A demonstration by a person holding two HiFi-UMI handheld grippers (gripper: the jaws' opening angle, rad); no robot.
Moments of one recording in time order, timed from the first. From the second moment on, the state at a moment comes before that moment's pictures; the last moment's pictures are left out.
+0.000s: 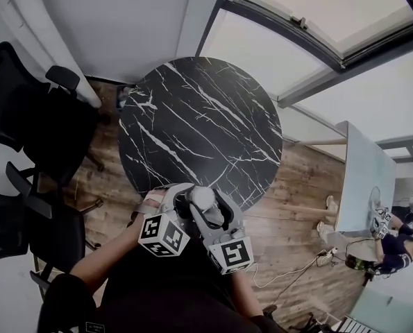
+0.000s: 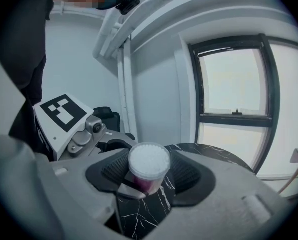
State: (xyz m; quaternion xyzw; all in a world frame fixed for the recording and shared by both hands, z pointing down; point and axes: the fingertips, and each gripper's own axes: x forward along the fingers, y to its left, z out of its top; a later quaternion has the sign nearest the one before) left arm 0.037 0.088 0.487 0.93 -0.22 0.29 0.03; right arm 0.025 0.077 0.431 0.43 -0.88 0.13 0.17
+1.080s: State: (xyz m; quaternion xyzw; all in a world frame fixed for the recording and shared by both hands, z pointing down) left arm 0.034 0.082 0.490 0.94 -0.22 0.27 0.03; right arm 0.023 0.070 0.424 0.43 -0.87 0.17 0.15
